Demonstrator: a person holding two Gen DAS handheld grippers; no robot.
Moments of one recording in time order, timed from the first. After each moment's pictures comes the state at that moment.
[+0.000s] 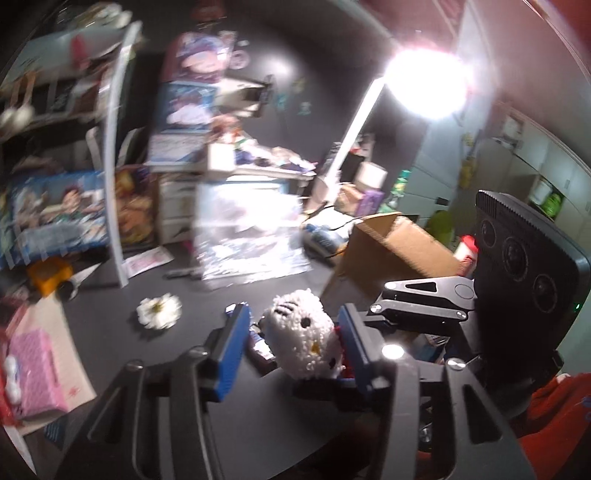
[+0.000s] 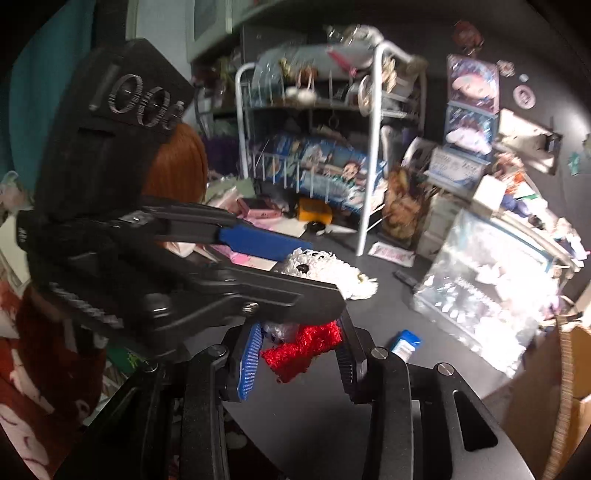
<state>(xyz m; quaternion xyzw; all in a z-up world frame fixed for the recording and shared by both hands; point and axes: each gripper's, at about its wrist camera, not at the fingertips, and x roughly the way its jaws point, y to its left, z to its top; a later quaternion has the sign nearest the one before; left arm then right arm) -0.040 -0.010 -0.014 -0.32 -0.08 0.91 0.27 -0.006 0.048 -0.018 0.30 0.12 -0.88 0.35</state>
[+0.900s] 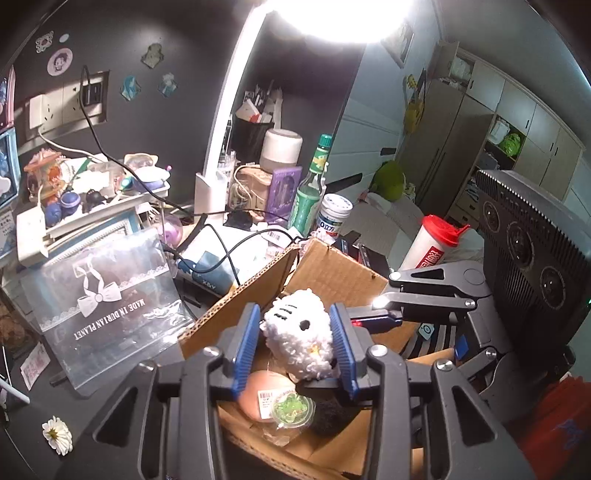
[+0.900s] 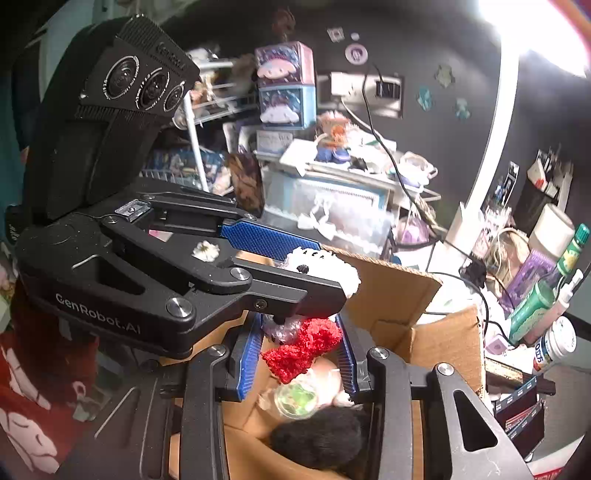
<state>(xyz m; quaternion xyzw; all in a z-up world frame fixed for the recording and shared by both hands) -0.151 0.196 0.019 -0.36 0.01 0.85 0.38 -0.046 0.248 0.009 0.37 0.07 -0.90 0.22</state>
